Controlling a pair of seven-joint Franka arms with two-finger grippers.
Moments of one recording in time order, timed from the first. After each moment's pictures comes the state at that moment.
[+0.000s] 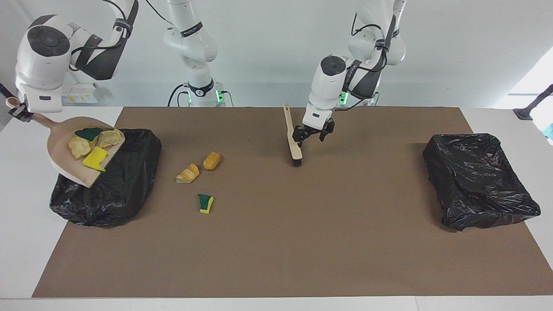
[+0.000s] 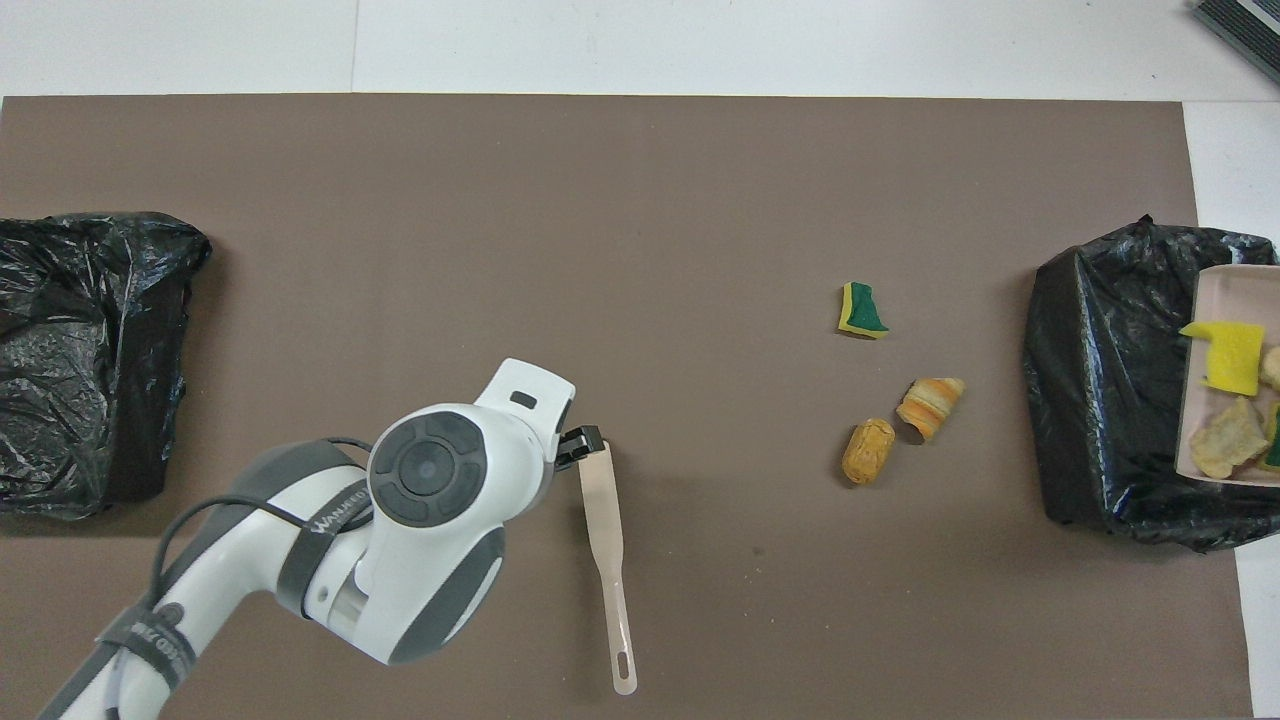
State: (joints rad) left arm -0.57 0.00 -0.04 -2.17 -0.06 2.23 -0.88; right arm -0.47 -0.04 0.10 -1.90 -0.82 1.95 -1.38
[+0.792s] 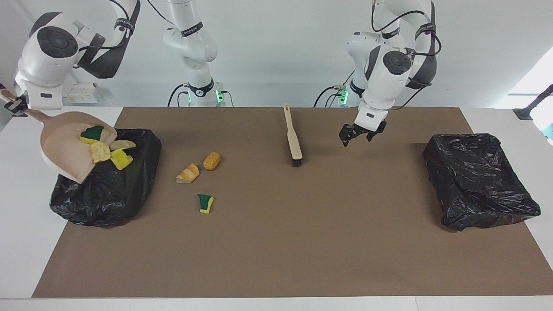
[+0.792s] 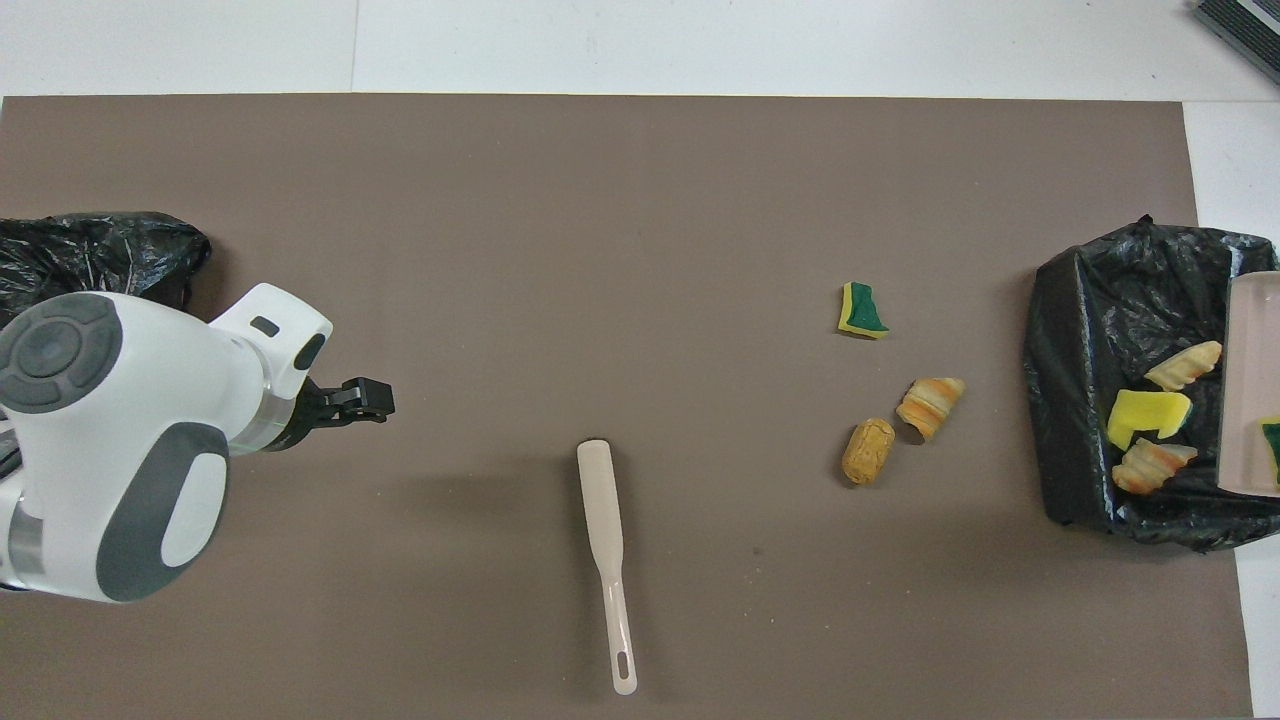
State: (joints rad) left arm -0.19 -0.10 -0.04 -2.15 -0.06 2.02 -0.36; right arm -0.43 -0.05 0.11 -1.86 -0.94 1.87 -1.38
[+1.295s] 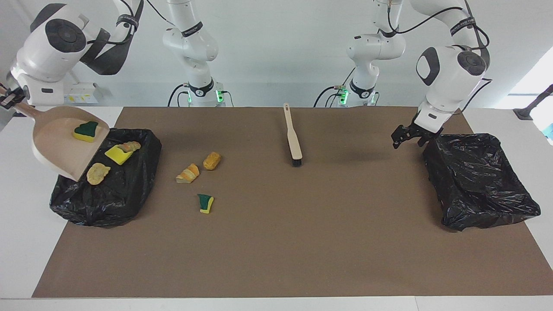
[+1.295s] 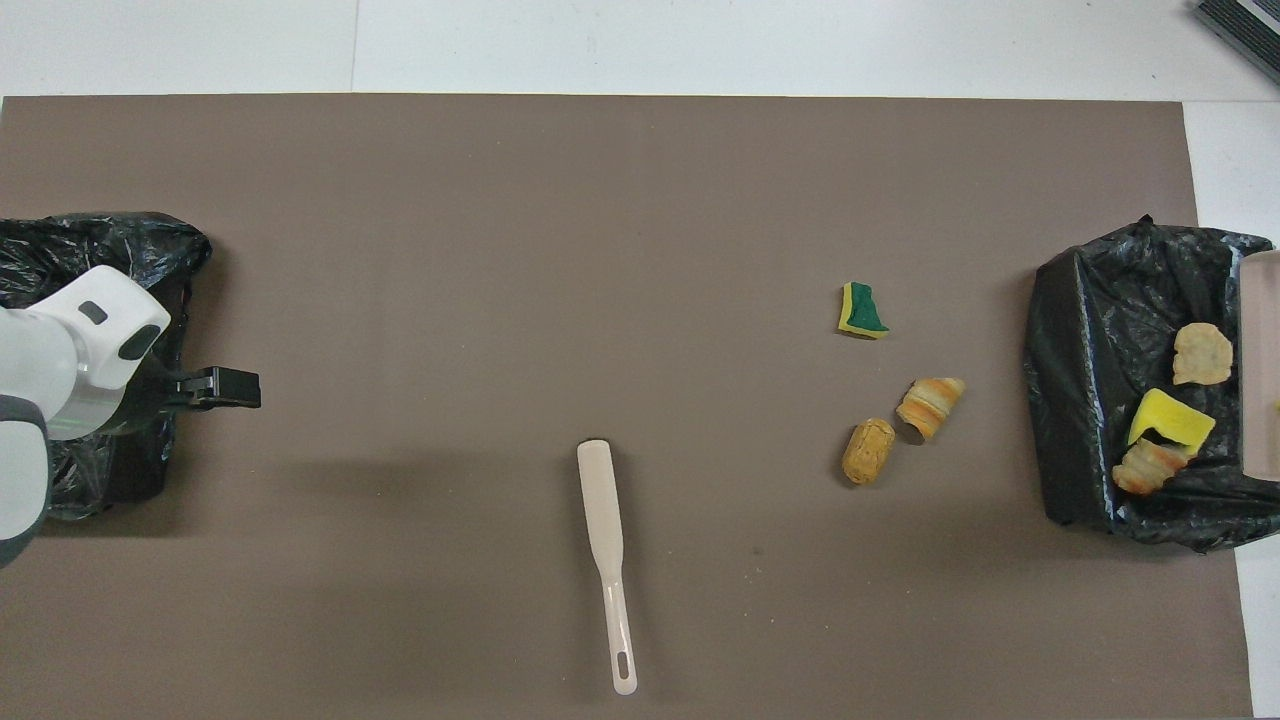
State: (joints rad) left arm 0.01 -0.12 -0.03 -2.12 -0.05 2.01 -0.06; right arm -0.40 -0.03 0.11 -1.80 -0.98 1.87 -1.42
